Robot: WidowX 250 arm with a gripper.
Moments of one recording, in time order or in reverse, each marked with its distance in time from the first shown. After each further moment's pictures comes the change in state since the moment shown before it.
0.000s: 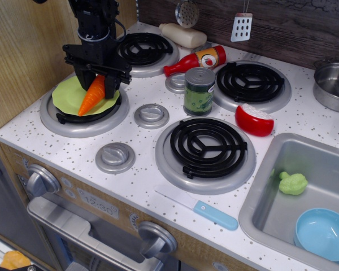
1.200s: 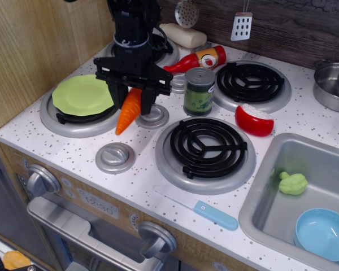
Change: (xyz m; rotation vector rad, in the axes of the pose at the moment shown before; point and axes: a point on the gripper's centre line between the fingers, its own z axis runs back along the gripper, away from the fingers) arm -0.035 -0.074 0.028 -0.091 0.087 0.078
